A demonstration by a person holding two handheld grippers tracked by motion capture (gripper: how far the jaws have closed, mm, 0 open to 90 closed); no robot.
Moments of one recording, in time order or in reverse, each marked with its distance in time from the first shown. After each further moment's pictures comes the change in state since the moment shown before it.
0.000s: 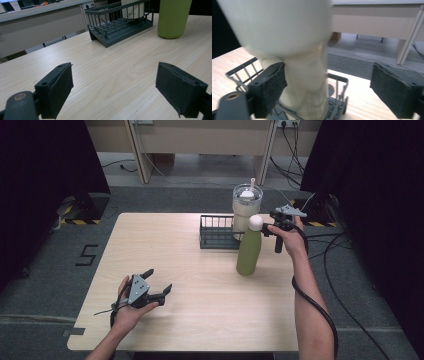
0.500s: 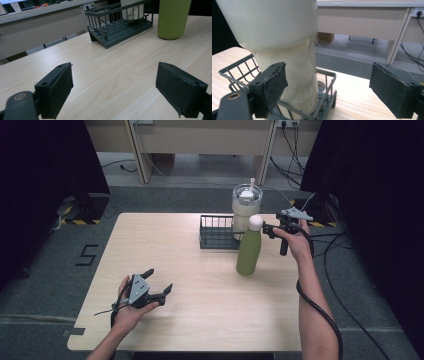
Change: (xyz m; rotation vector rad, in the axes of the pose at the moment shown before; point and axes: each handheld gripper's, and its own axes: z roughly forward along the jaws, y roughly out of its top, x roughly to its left) left arm -0.001 0.002 0.000 -0.006 0.003 0.006; right arm -0.005 -0.004 -0.019 -0.013 -0.057 -0.008
